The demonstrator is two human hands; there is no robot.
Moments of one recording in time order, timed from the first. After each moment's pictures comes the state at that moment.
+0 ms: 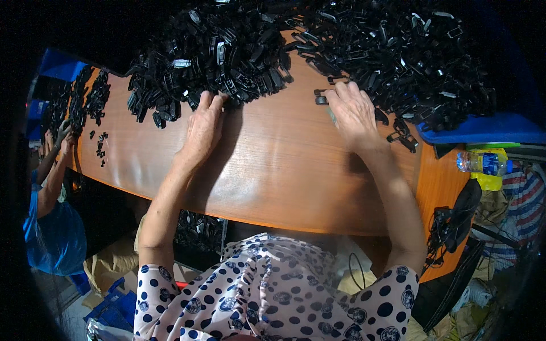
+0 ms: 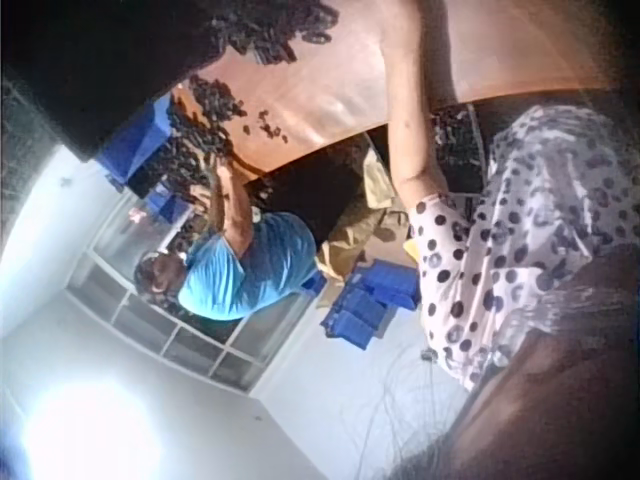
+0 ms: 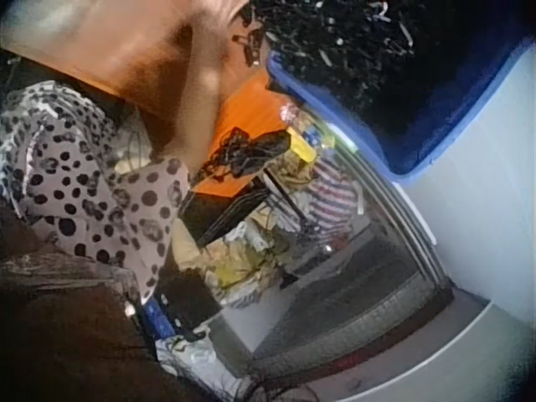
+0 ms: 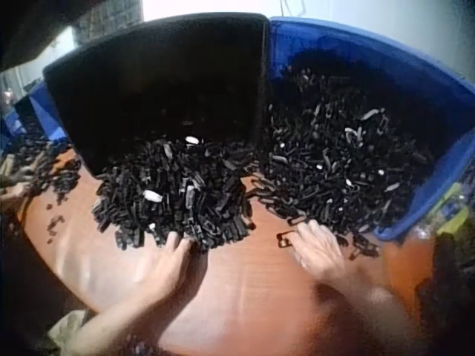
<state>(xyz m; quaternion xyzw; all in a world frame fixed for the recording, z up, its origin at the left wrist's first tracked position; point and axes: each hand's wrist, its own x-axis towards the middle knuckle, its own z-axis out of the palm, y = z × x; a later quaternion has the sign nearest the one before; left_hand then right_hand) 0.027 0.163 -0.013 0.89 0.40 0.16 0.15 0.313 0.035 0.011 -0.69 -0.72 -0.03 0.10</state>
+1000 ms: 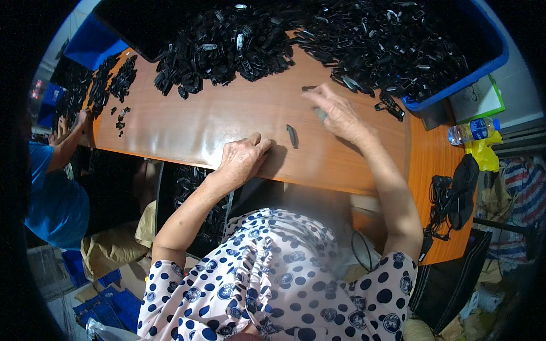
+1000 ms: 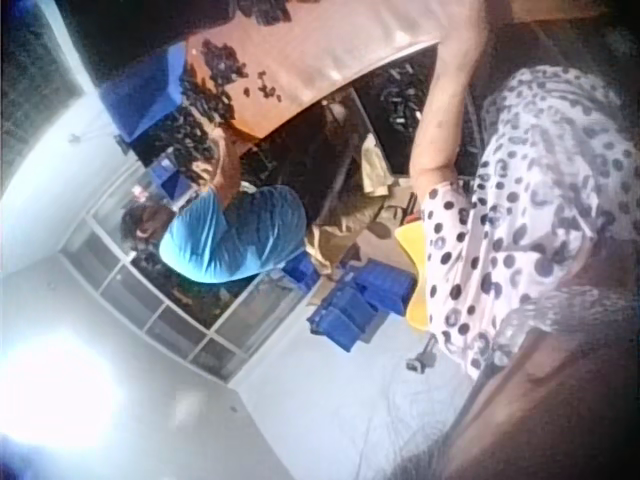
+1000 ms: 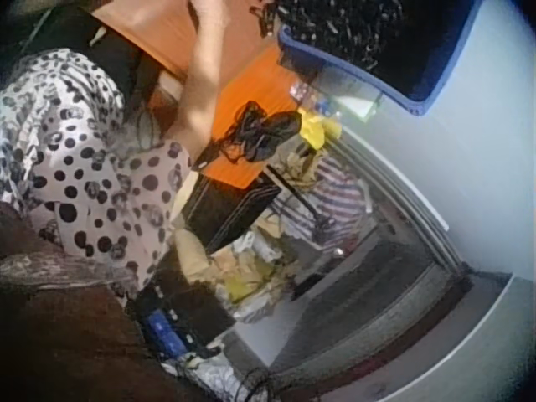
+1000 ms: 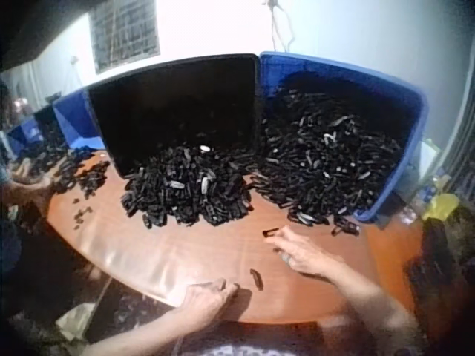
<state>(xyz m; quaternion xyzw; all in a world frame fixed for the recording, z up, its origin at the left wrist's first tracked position) 0.000 0.004 0.003 0.96 0.25 0.09 0.11 0.273 -0.038 0.024 -0.63 -0.73 0.16 0.18</state>
